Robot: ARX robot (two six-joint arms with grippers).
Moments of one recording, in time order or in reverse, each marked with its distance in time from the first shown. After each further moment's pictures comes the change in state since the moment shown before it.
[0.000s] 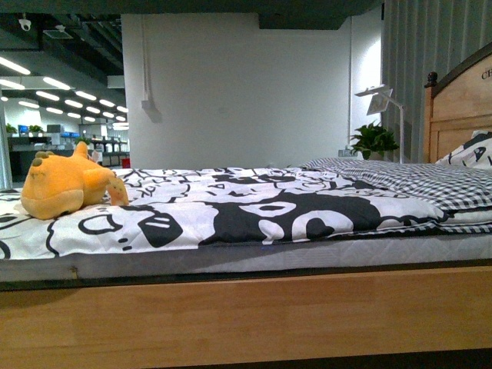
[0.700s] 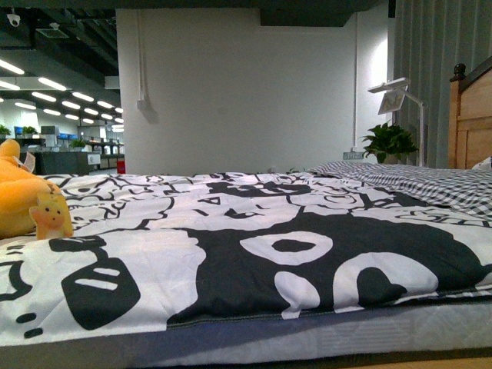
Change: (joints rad) left arm 0.000 0.000 0.000 0.000 0.000 0.000; right arm 0.000 0.000 0.000 0.000 0.000 0.000
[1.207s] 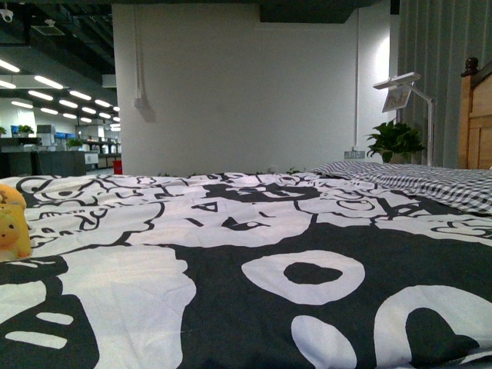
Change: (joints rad) left arm 0.000 0.000 0.000 0.000 0.000 0.000; right arm 0.000 0.000 0.000 0.000 0.000 0.000
